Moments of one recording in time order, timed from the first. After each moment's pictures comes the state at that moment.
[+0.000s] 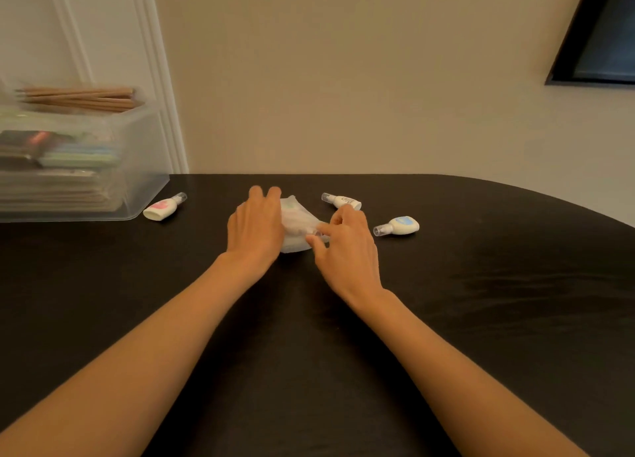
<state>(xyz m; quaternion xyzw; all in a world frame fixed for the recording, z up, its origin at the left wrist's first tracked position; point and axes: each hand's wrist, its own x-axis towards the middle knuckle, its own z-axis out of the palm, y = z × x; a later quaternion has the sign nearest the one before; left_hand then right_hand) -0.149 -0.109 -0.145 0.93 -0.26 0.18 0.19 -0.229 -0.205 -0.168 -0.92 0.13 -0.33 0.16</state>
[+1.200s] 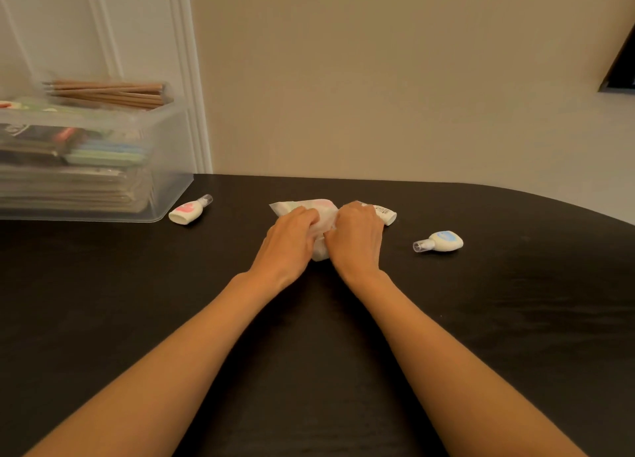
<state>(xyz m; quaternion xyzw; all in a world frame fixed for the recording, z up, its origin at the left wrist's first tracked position) -0.126 -0.106 -0.165 0.86 -0.37 0.09 0.32 -0.161 -0.209 -0.170 -0.92 0.23 -0.30 0.14</state>
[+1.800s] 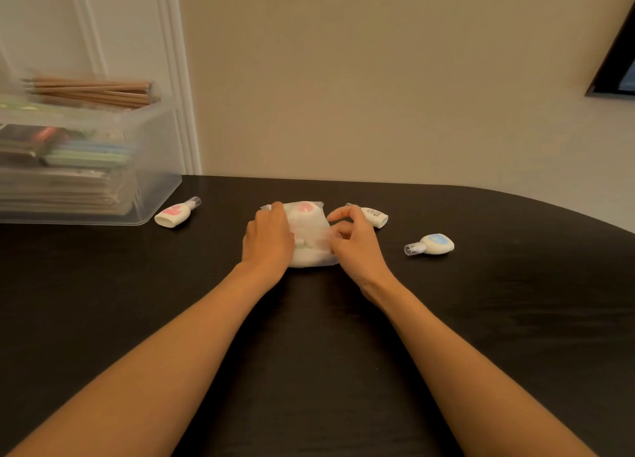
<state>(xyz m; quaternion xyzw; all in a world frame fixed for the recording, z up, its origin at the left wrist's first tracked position) -0.112 -0.119 -0.162 0.94 -0.20 0.07 0.27 -0.177 -0.224 -0.176 -0.80 0.14 -0.25 0.54</state>
